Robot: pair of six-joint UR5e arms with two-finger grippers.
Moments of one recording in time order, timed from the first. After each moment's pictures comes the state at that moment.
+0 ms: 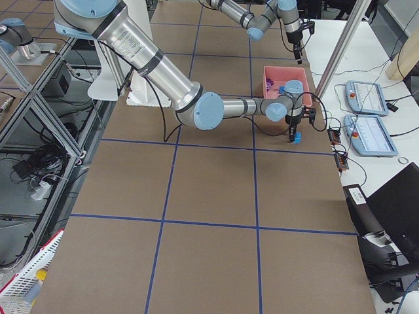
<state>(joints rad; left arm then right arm) -0.92 -2.80 -0.79 -2.13 -1.86 -0.83 0.95 -0.66 0.72 -1.00 1.92 1.08</state>
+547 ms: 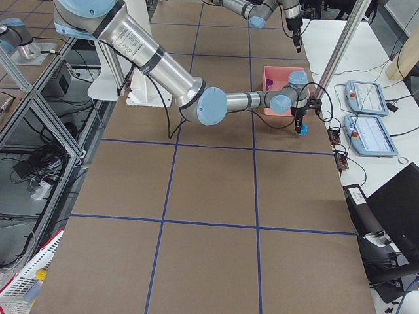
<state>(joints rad) -1.00 -2.62 -1.04 -2.12 -2.03 -0.81 0.98 -0.59 0.72 -1.01 1.91 1.09</state>
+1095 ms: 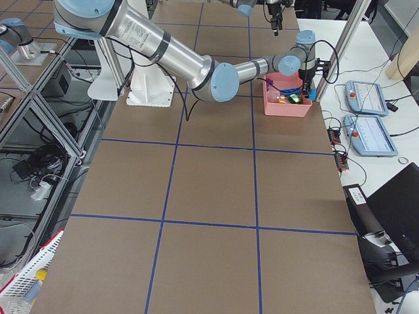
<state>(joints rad) -1.13 -2.18 -1.38 -2.12 -2.19 -0.54 0.95 -0.38 0.72 -1.13 1.92 1.28</state>
